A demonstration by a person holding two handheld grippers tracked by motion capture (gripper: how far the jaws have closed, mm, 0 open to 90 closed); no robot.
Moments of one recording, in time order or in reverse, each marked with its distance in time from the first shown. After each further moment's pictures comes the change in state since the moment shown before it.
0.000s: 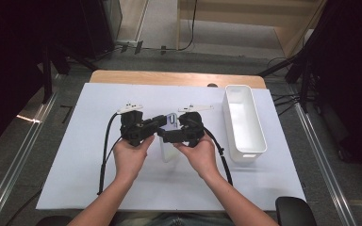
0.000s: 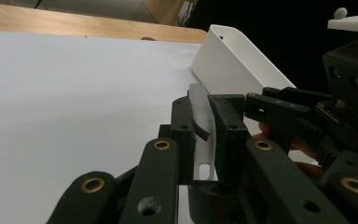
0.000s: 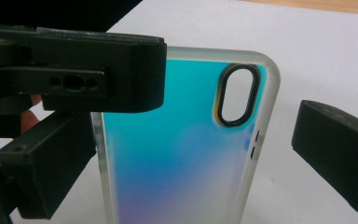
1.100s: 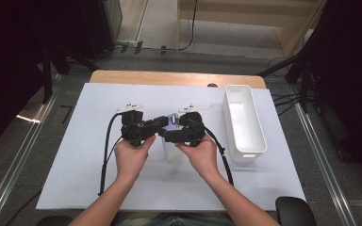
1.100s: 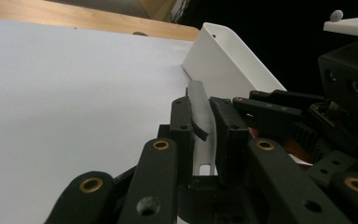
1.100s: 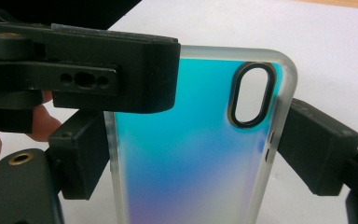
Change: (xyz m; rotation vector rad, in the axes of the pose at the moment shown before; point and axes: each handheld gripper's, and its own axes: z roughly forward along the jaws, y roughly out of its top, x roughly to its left) left arm 0.001 0.000 0.001 0.012 -0.045 -0.045; right arm 0.000 0.001 -0.003 0.023 0.027 -0.013
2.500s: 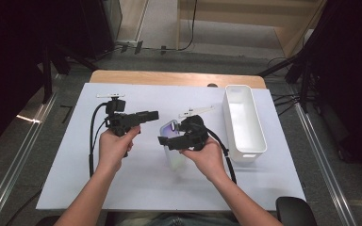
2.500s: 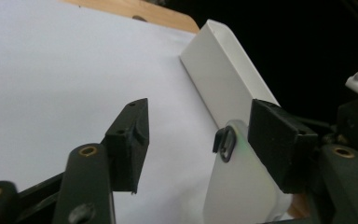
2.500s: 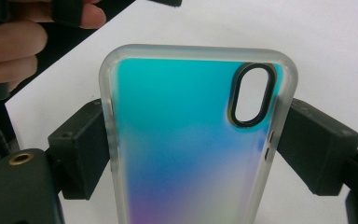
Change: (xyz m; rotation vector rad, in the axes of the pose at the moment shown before) left arm 0.046 0.027 -0.017 0.098 -0.098 -0.140; right arm 0.003 -0.005 -0.014 0.089 0.098 -0.079
